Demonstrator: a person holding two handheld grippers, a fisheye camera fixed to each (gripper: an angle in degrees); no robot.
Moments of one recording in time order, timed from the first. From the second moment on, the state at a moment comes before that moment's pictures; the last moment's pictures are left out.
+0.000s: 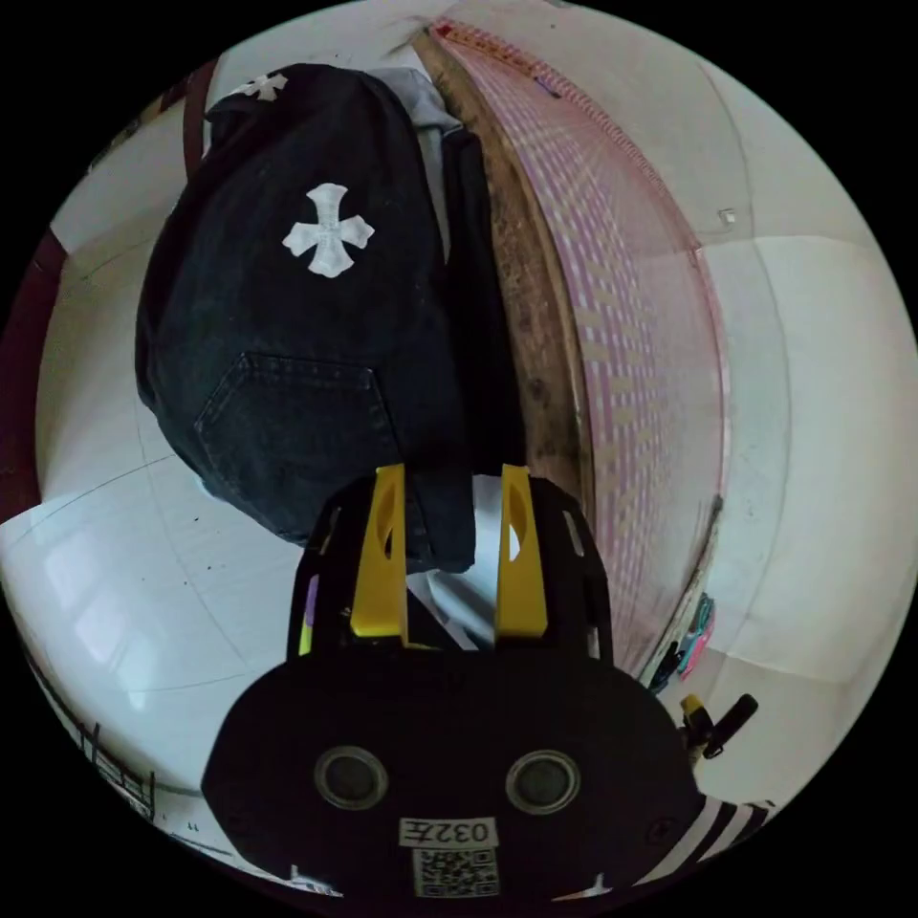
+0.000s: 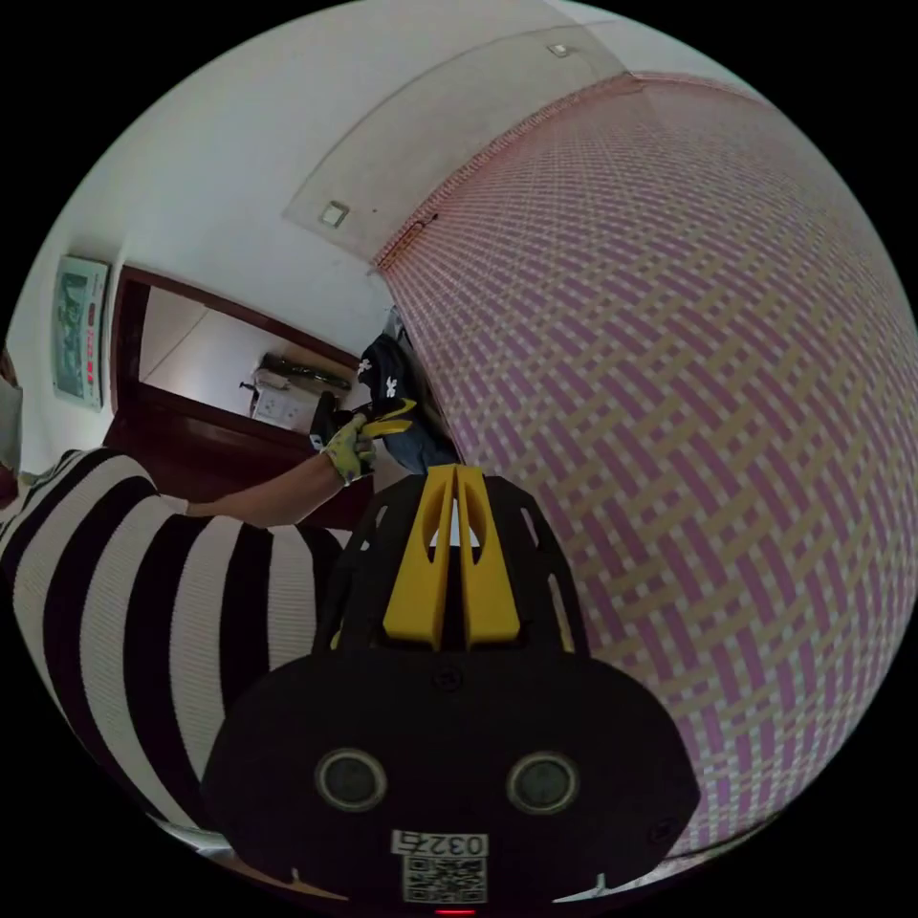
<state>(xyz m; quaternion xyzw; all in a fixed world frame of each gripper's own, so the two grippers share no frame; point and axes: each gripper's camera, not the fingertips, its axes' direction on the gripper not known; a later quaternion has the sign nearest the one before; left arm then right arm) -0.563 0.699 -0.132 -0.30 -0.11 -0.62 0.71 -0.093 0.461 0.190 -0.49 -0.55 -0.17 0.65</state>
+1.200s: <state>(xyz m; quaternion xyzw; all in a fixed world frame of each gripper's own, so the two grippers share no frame) -0.598 0.408 -0.451 0.33 0.32 -0.32 0.83 -0.010 0.455 0.191 -0.42 -0.61 -0.12 0.66</state>
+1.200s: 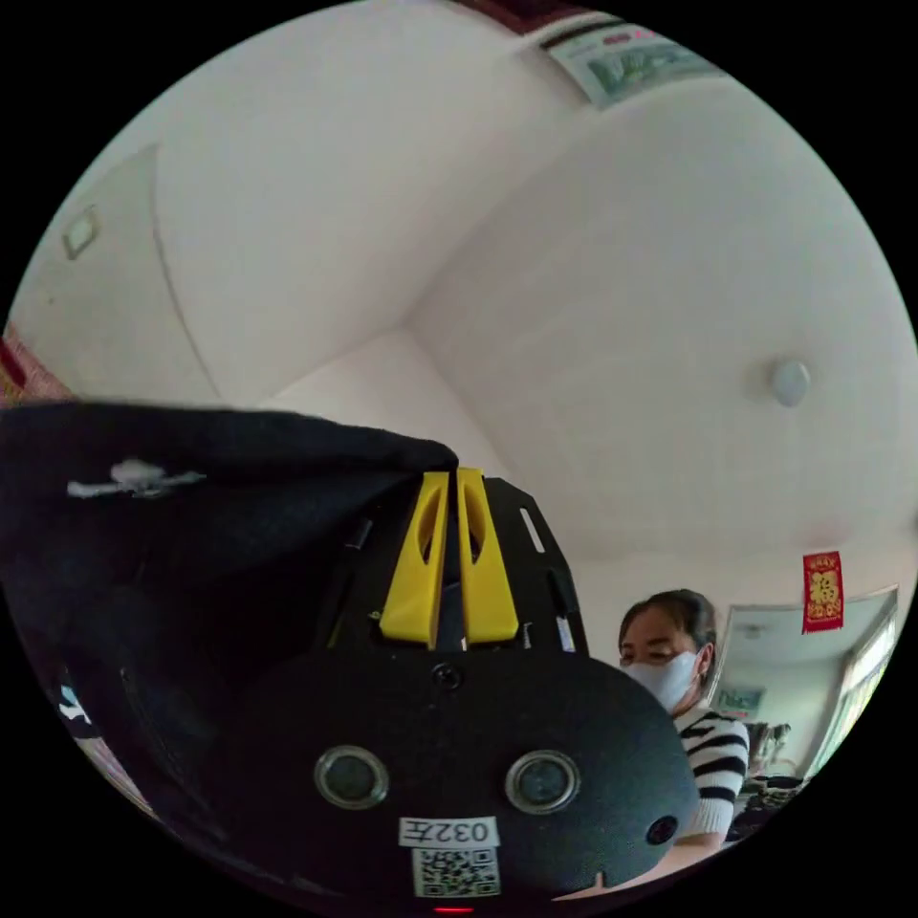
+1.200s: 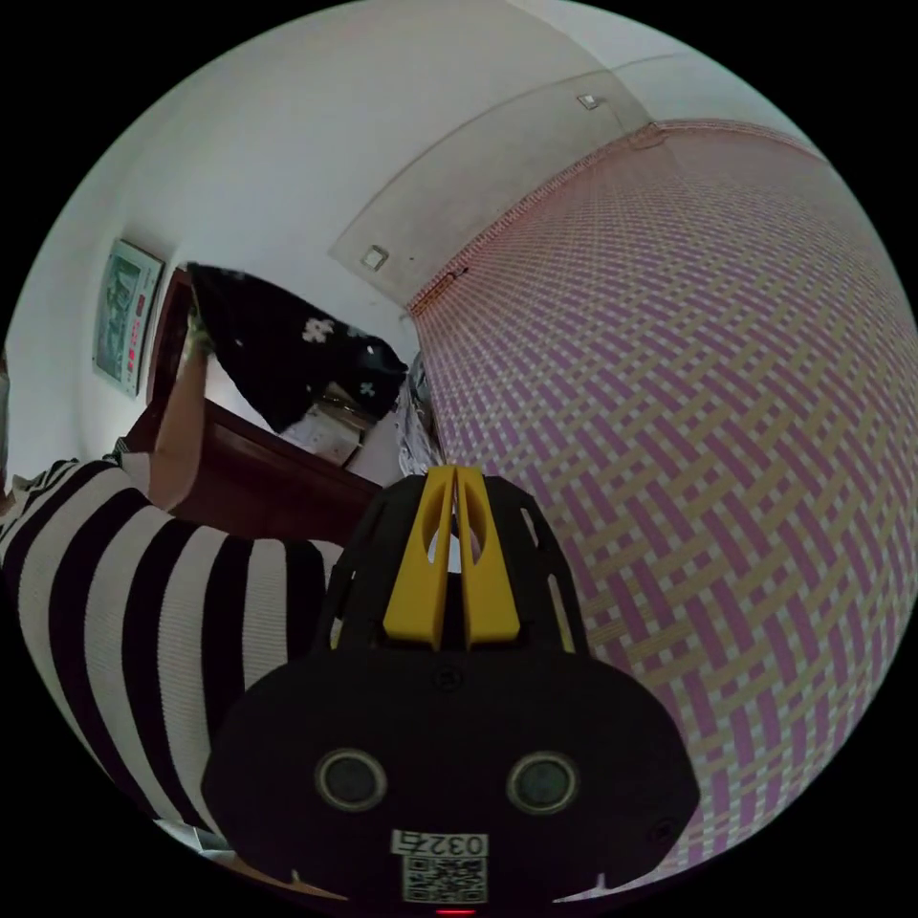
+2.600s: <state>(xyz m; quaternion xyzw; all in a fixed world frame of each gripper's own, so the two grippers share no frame) -0.588 0.559 0.119 -0.22 0.30 -0.61 0.70 0.256 0.467 0.132 -0.34 -0.18 0.27 0.88</state>
